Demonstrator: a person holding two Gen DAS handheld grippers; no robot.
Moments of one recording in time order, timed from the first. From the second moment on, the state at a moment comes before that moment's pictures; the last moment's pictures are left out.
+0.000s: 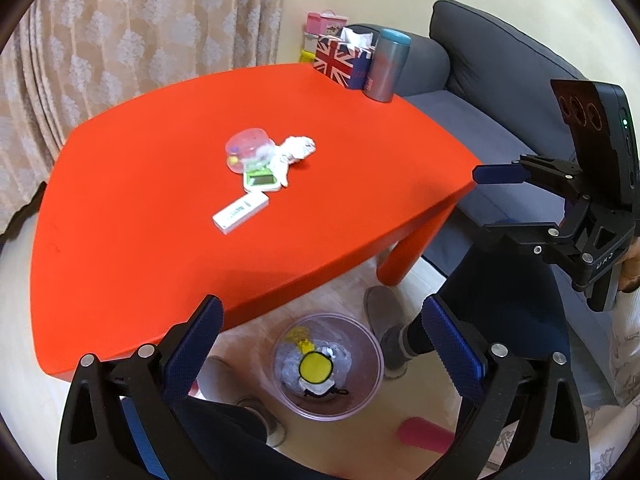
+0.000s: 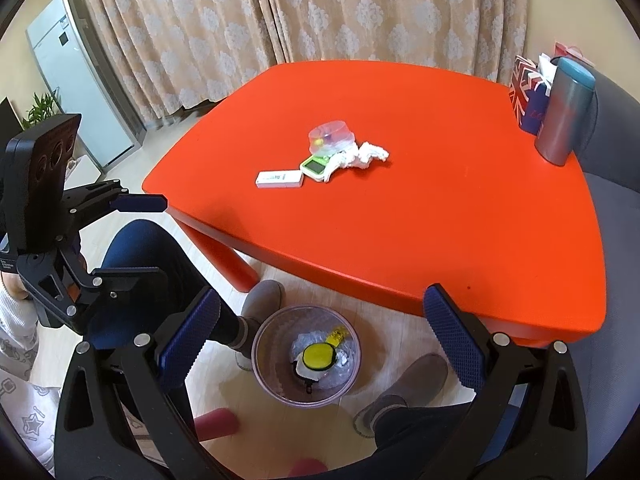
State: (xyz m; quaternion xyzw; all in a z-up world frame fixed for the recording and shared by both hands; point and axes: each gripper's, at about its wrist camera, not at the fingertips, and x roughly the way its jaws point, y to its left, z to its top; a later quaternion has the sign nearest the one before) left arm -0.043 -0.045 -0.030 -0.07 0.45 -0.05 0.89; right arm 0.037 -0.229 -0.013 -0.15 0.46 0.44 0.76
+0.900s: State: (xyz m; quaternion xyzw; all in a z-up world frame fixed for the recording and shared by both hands) left arm 0.035 0.004 -0.043 -0.03 0.48 -0.06 0.88; right arm 0.082 -0.198 -0.012 -0.17 0.46 0.43 0.76
